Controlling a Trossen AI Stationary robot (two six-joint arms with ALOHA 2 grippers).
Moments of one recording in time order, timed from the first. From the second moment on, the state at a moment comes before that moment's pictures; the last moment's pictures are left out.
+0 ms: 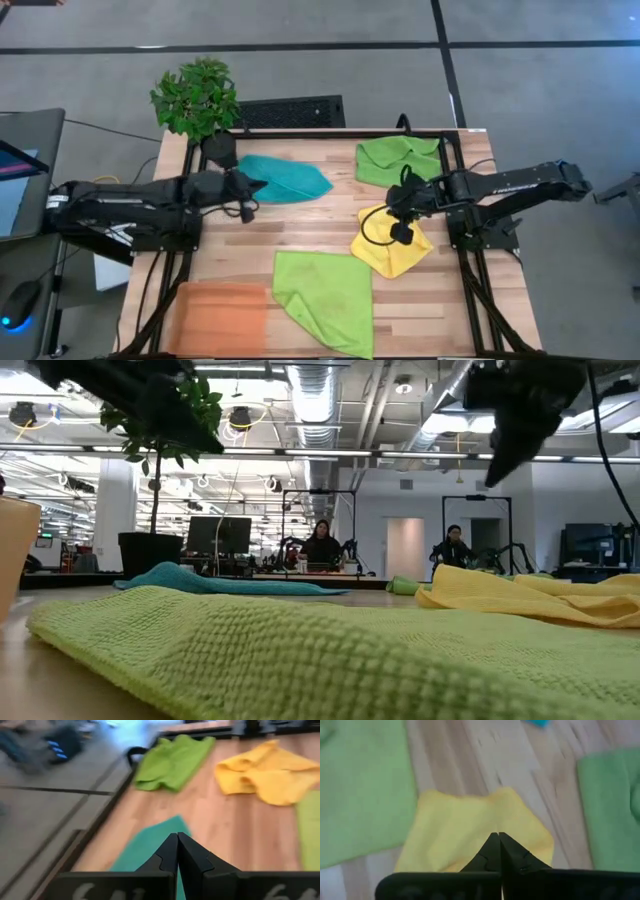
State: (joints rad) left arm 0.13 0.82 0.57 -0.17 -0.26 0.10; right arm 0.09 1.12 0.89 -0.86 0.15 0.37
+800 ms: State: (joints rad) left arm 0.23 0.97 0.68 -0.17 -0.01 0.16; right arm 0.00 1.12 0.89 -0.94 0.00 0.71
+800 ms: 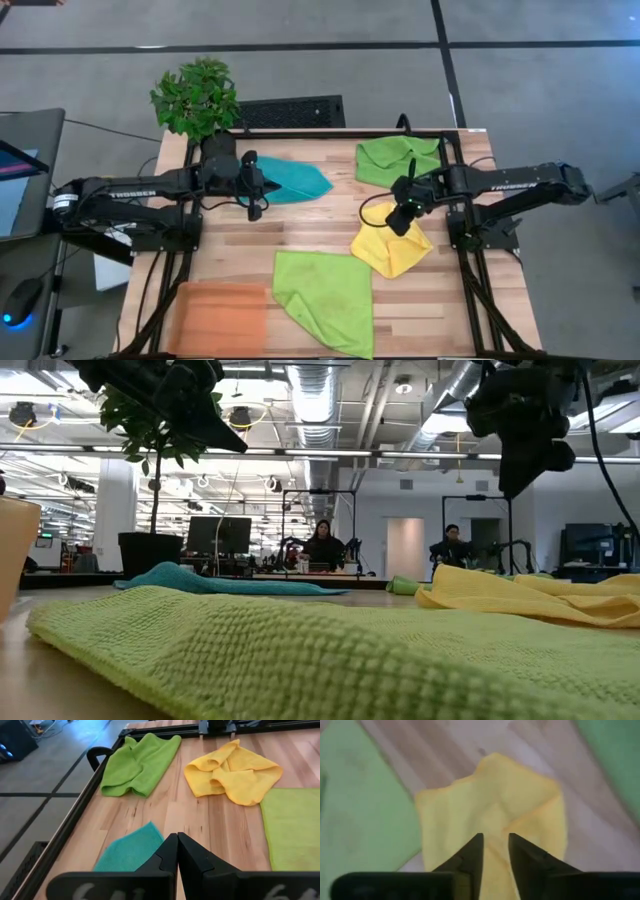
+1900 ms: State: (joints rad) left arm 0.23 0.97 0.68 -0.22 -0.01 0.10; right arm -0.07 1.57 0.89 -0.91 -0.04 0.14
